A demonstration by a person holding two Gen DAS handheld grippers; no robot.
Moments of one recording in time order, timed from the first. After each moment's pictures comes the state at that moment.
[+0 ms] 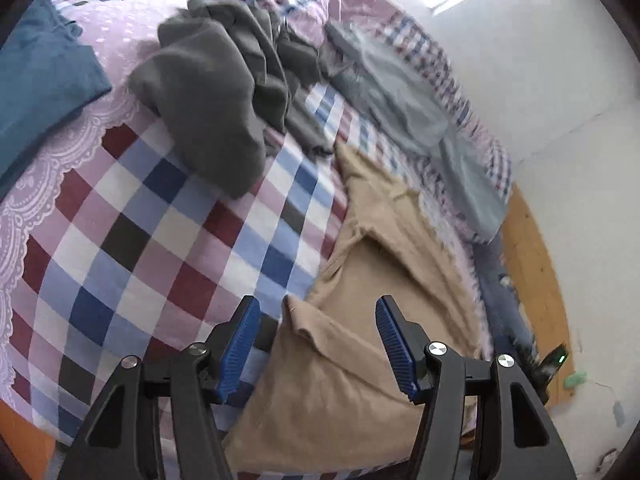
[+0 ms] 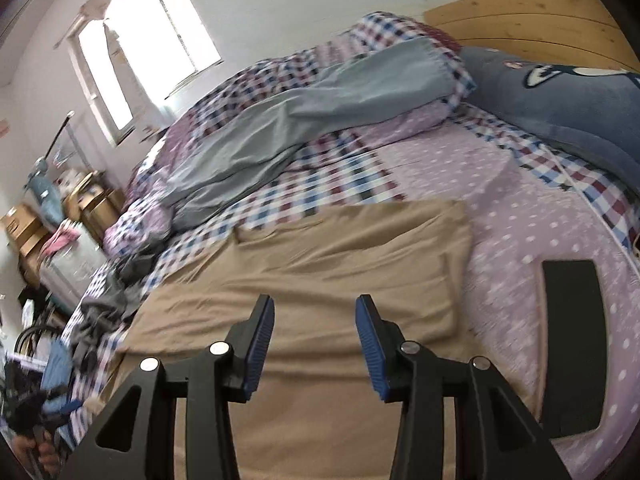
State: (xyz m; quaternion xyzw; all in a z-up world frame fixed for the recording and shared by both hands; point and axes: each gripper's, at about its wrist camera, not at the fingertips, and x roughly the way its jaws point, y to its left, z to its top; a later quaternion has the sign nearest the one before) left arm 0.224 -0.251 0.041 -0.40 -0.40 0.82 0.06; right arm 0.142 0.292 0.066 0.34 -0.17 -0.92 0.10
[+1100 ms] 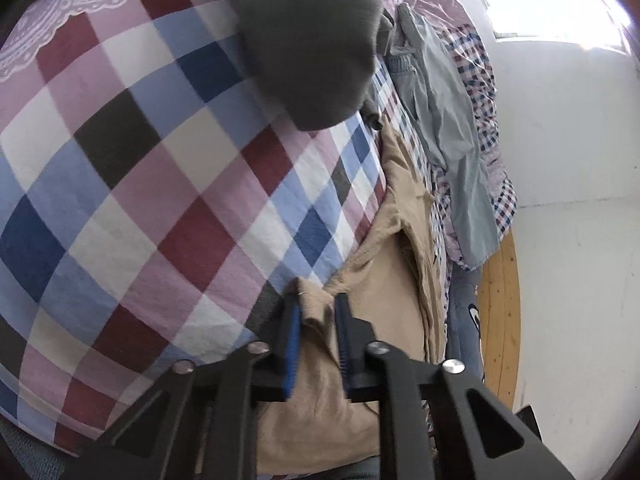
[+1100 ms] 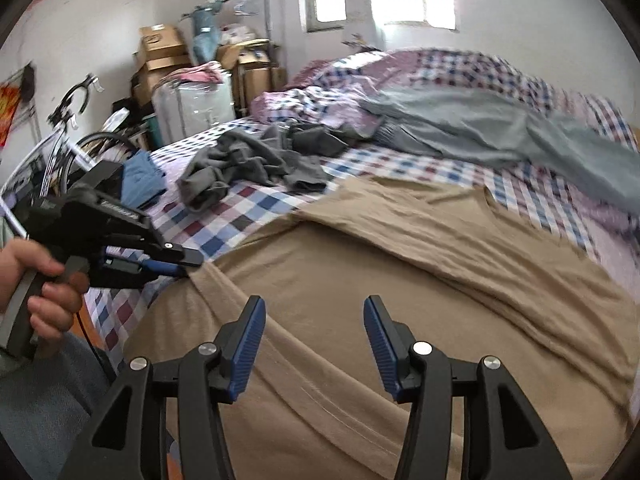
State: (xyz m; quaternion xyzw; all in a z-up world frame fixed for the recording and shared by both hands) left arm 0.209 -0.254 -0.022 -0.44 -0.53 0.72 0.05; right arm 0.224 0.032 0.034 0.30 0.11 -0.89 0.33
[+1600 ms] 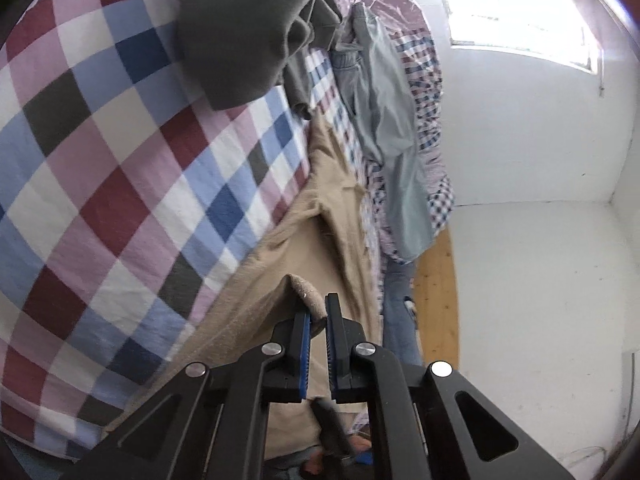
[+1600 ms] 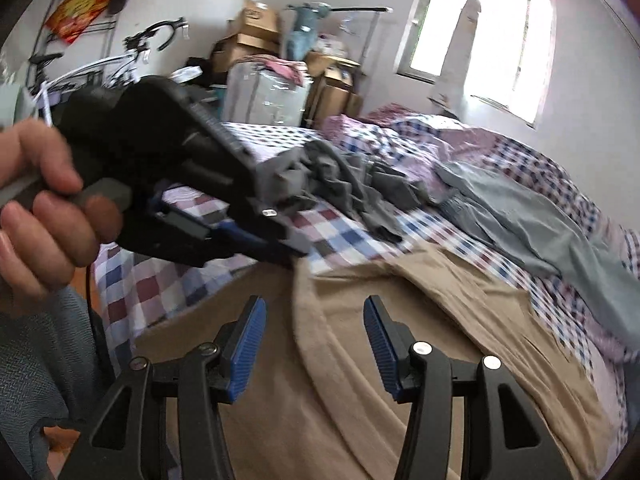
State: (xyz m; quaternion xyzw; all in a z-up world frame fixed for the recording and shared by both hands) left arm 0.212 -0.241 -0.011 -0.38 -0.59 0.70 0.15; right arm 0.268 -0.049 0.014 0.19 0.25 -0.86 0.40
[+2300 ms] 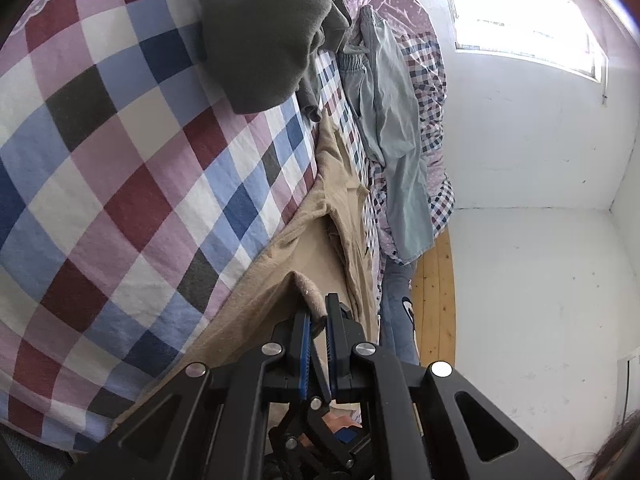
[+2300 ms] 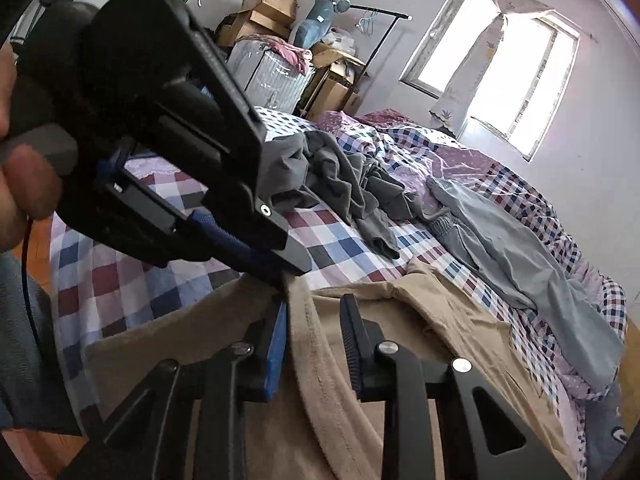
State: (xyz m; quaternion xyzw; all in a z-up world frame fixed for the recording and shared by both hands) left arm 0.217 -0.245 -0.014 -0.38 -0.59 0.69 0.15; right arm 0.259 -0.092 -0.010 0.16 0.33 -0.86 0.35
